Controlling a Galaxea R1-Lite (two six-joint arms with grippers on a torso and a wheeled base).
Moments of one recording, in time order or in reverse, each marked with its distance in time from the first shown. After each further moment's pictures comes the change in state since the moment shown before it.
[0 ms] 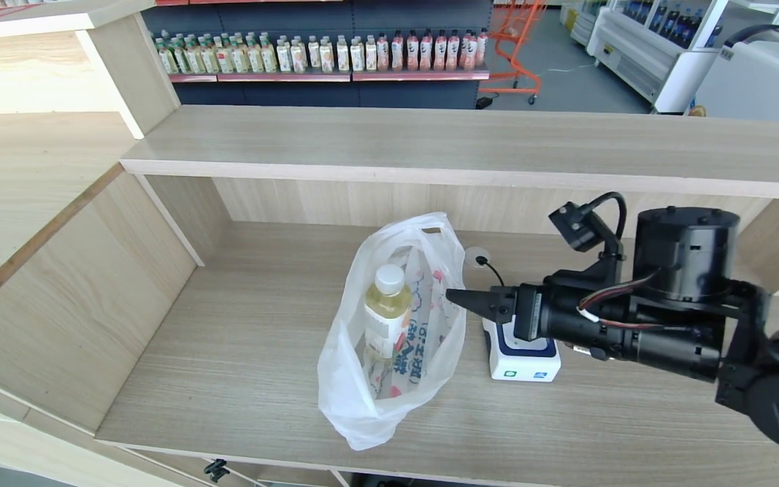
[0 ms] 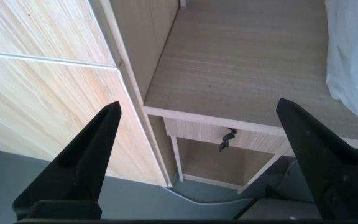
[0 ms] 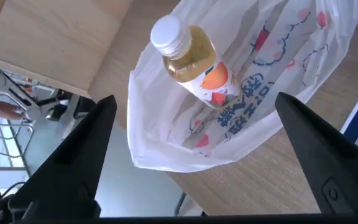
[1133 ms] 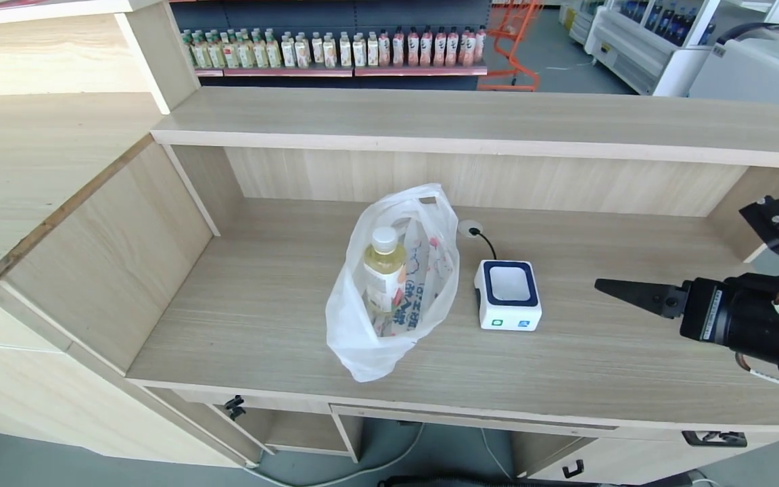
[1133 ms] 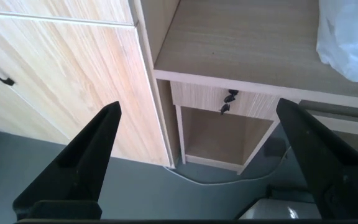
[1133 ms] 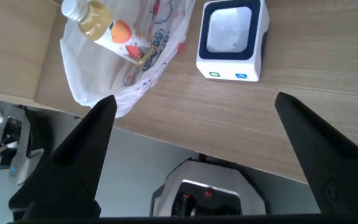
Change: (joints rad) left arm 0.000 0.000 0.000 0.000 0.000 -0.001; right arm -0.366 -0.332 0.135 0.263 0.002 -0.033
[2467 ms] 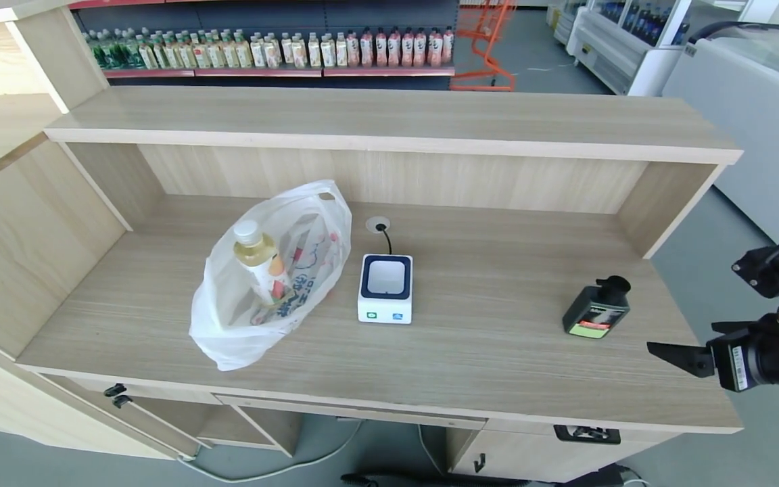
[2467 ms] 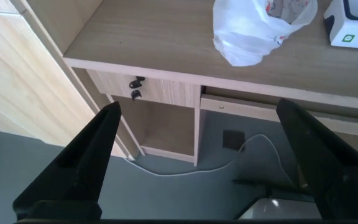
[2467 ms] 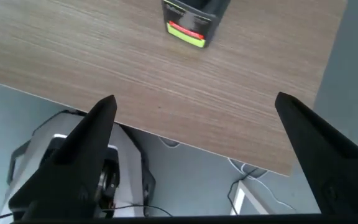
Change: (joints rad) left arm 0.000 0.005 0.000 0.000 0.000 0.003; right arm -0.289 0.059 0.028 0.180 -0.066 -0.597
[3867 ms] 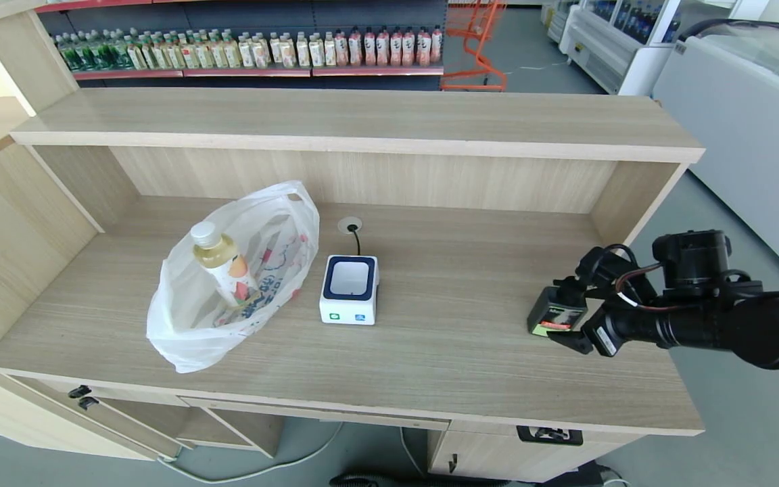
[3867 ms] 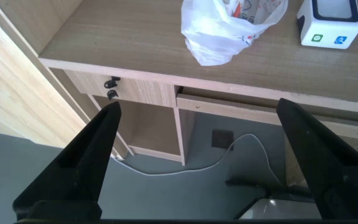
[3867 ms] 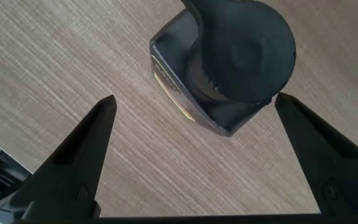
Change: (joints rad) left arm 0.000 -0.005 0.000 0.000 0.000 -0.002; right arm 0.194 0.505 -0.262 -0.204 0.057 -0.315
